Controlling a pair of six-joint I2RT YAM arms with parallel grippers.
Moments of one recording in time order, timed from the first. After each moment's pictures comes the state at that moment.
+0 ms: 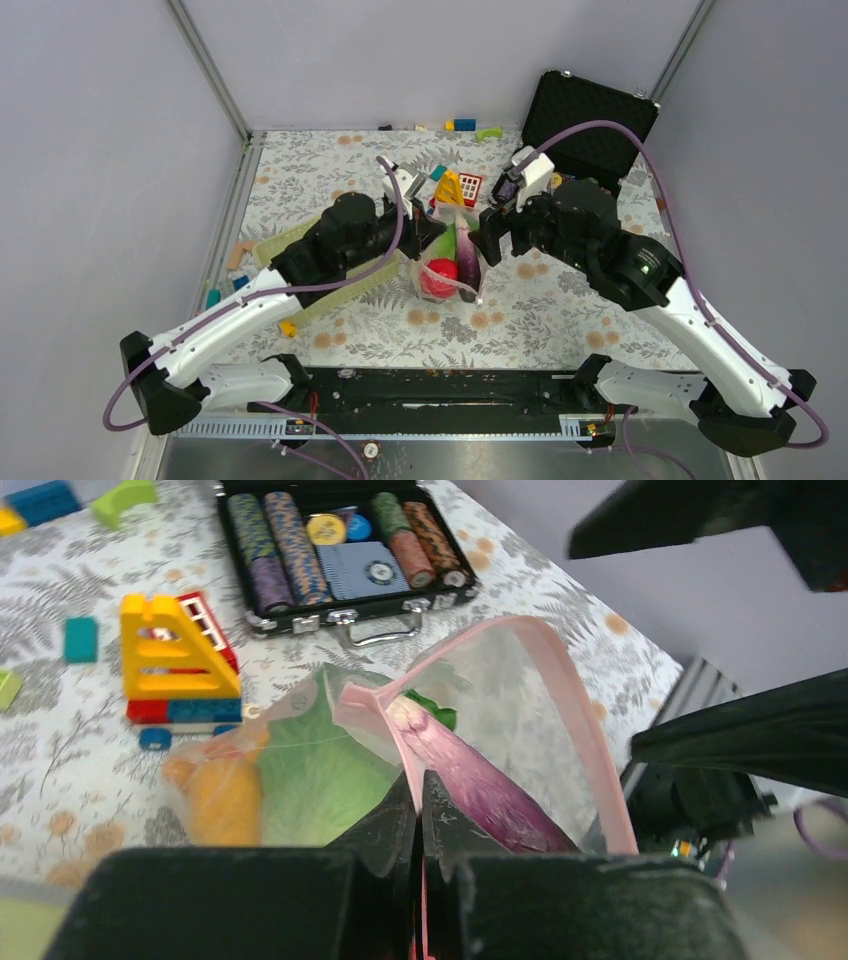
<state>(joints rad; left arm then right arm) -0.91 1.10 1.08 -0.19 -0.01 -0.29 0.83 1.00 1.34 -0.68 0.08 0.09</state>
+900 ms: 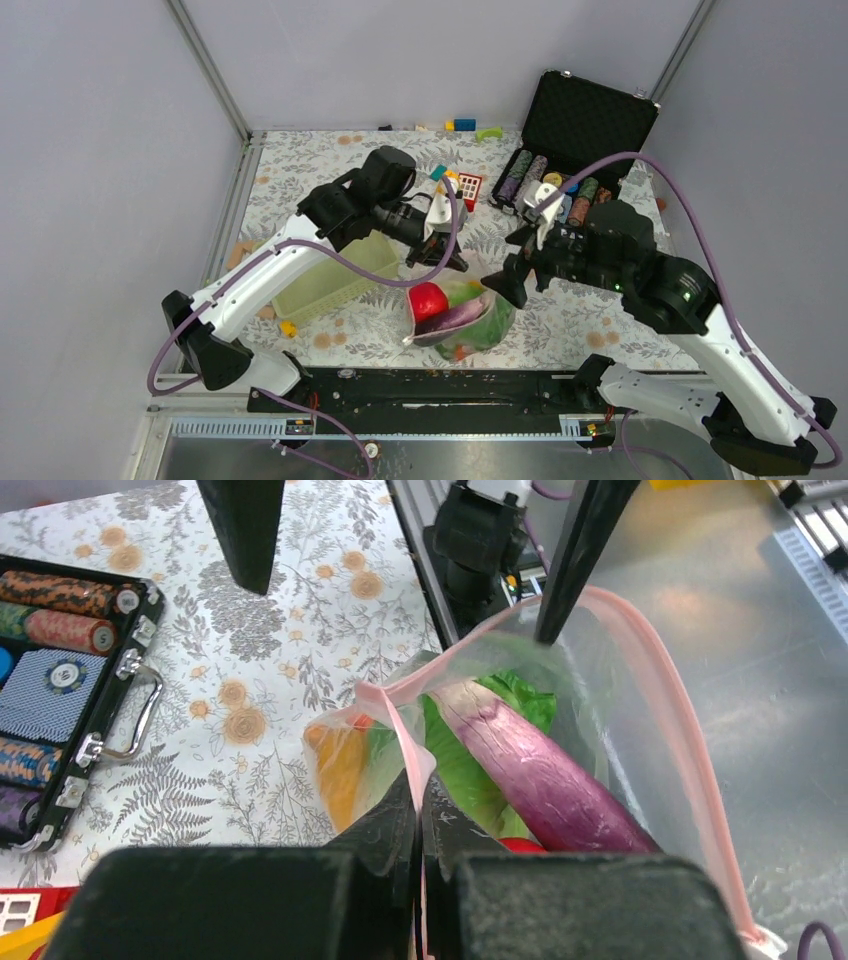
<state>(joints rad) -0.80 1.42 1.53 -0.73 0.97 0.51 0.83 0.91 1.35 -0.84 -0.18 0.00</state>
